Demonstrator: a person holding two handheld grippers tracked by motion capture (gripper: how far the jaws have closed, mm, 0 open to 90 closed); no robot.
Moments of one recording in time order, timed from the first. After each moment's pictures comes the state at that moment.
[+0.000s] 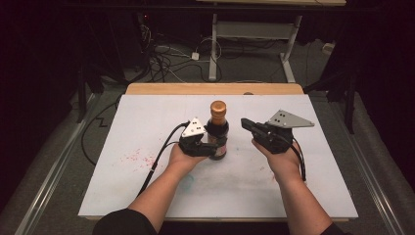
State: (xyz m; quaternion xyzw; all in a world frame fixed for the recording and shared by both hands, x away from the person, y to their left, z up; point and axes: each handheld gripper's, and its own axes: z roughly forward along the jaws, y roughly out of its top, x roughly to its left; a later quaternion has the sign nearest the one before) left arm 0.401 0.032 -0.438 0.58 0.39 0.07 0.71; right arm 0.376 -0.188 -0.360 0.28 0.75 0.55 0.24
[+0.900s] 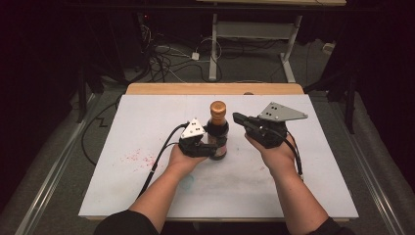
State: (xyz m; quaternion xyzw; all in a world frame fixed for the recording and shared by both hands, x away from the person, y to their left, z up) left arm 0.400 0.033 -0.440 0.58 0.38 0.07 0.72; right arm 0.376 -0.165 -0.335 0.24 0.76 0.55 0.25
